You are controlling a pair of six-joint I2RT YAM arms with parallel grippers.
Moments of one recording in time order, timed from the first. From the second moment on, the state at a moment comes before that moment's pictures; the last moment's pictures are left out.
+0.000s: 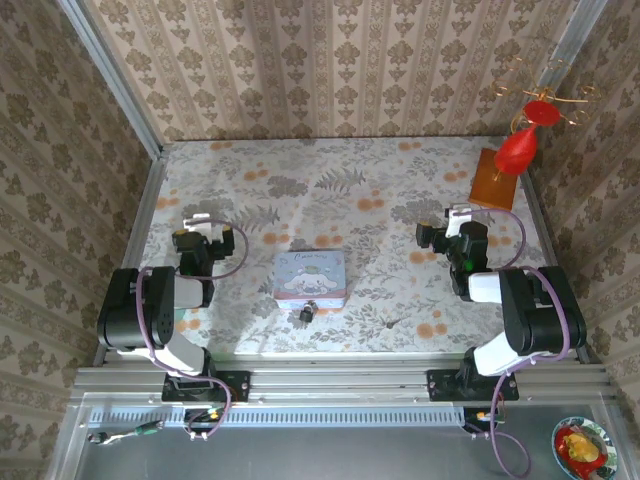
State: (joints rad) left arm -0.03 1.56 0.35 0.87 -0.12 0.07; right arm -0.01 1.53 0.40 0.75 -0.03 0.03
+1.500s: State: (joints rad) left arm -0.10 1.32 0.37 0.69 -0.10 0.14; right arm 0.07 1.39 0.38 0.70 0.00 -0.02
